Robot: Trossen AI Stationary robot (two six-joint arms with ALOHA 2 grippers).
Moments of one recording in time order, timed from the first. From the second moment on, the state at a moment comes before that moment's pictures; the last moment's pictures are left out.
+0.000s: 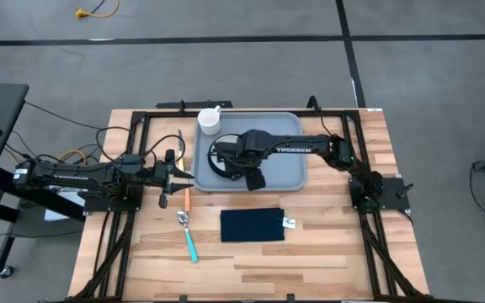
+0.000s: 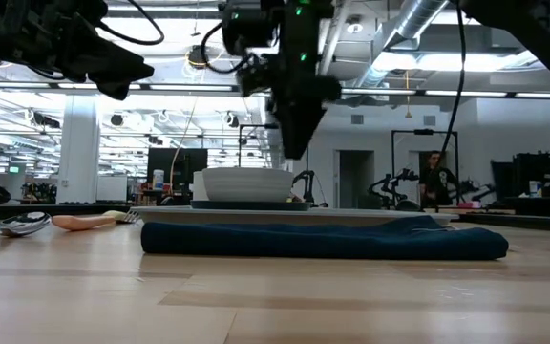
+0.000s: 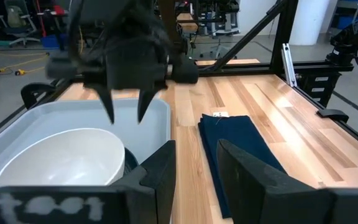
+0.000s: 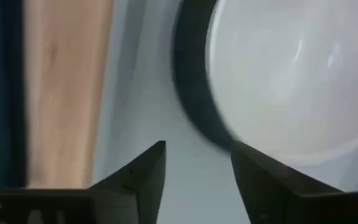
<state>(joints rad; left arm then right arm) 0.03 0.50 0.22 0.15 0.07 0.04 -0.08 2.25 2.12 -1.37 0.13 -0.38</state>
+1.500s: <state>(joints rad) 0.03 0.50 0.22 0.21 0.24 -0.06 0.31 1.56 1.13 -0.81 0.03 0.24</state>
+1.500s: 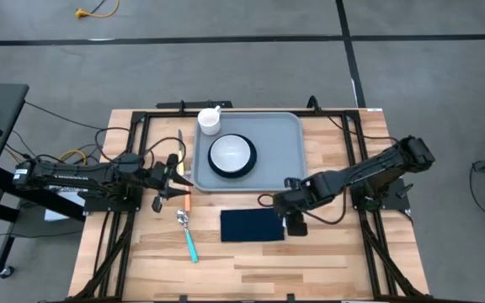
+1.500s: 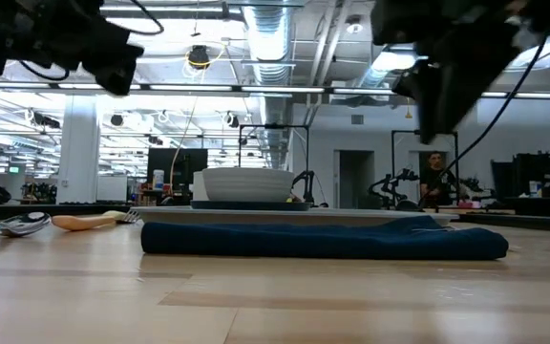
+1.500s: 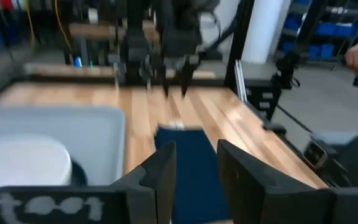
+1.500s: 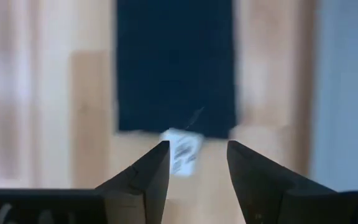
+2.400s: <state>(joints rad) 0.03 0.50 0.22 0.37 0.24 0.09 0.28 1.78 1.13 -0.47 -0.03 0.15</state>
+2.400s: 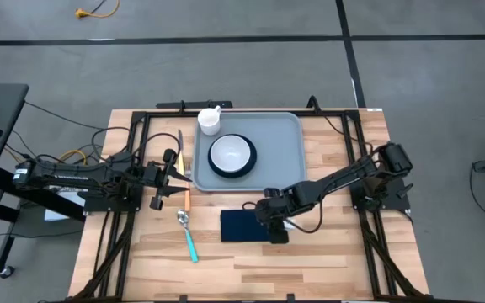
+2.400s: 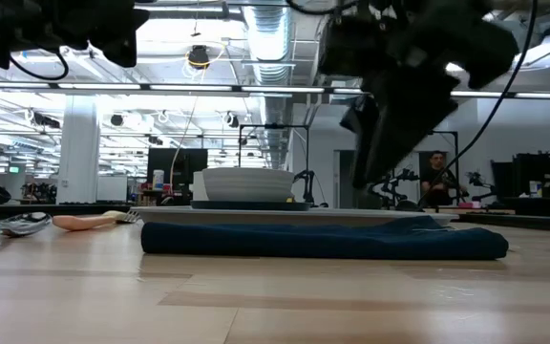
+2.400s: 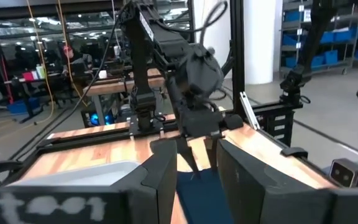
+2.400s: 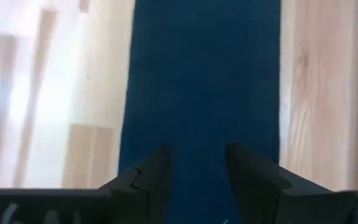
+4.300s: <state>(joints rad) 0.03 0.50 0.22 0.35 0.24 -0.04 0.37 1.96 1.19 -0.56 -0.22 0.29</state>
